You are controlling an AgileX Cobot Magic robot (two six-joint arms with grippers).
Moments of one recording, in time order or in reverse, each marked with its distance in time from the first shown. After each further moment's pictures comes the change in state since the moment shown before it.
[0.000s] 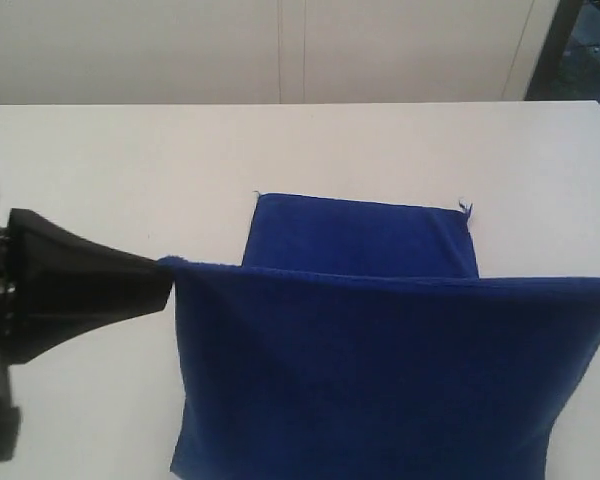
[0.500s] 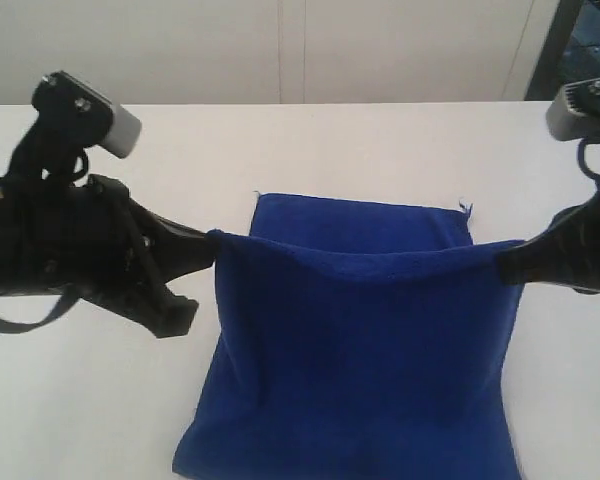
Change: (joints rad) left arm 0.000 0.337 0.000 -0.017 -0.319 0.032; right arm 0.000 0.404 0.017 -0.053 -0.310 0.044
